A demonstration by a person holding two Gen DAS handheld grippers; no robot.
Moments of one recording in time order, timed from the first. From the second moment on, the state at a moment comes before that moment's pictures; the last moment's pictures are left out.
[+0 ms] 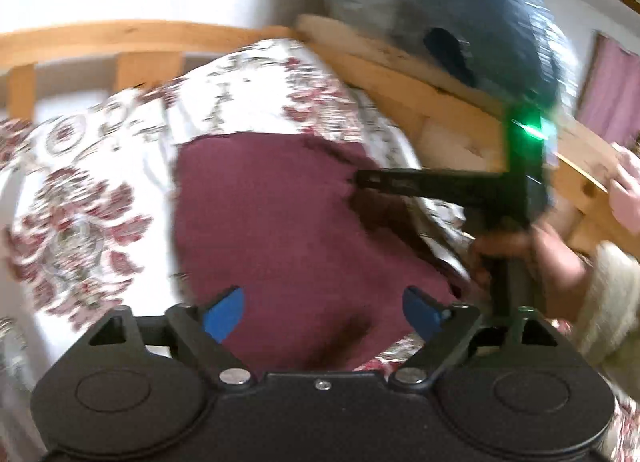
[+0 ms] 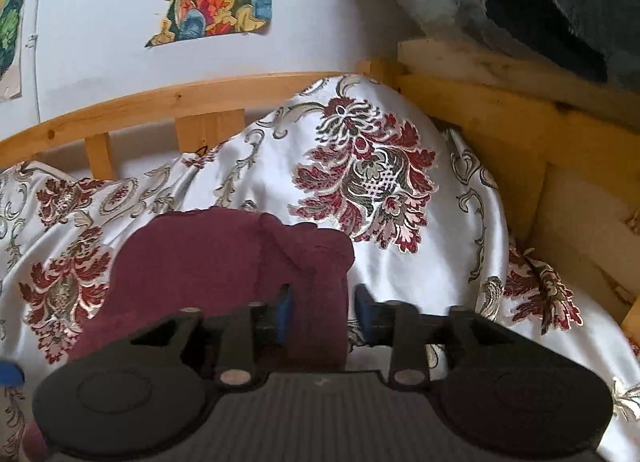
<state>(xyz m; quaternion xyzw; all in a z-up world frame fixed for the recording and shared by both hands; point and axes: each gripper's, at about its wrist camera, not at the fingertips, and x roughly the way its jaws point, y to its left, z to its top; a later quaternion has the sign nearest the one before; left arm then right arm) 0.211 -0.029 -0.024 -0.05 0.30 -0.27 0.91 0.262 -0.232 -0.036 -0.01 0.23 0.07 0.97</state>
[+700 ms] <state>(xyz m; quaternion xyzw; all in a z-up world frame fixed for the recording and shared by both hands) 0.236 0.018 -0.067 -0.16 0.38 -0.20 0.89 0.272 -0.168 0.010 -0.06 0.22 0.19 0.96</state>
